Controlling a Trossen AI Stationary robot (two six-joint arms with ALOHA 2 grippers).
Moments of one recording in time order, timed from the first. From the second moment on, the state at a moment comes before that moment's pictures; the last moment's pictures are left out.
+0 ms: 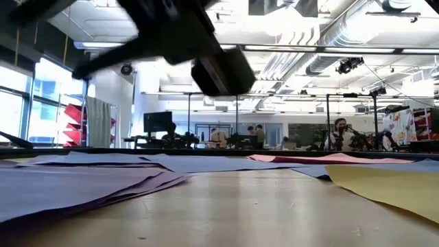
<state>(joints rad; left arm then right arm) -1.16 1.67 1.02 -1.02 -0.04 -1.89 0.37 2.26 1.82 -0.34 -0.11 1.24</state>
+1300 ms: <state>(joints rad) -1.12 1.81 0.99 -0.51 -0.10 -1.15 0.22 2.38 1.82 -0.45 -0.11 0.83</state>
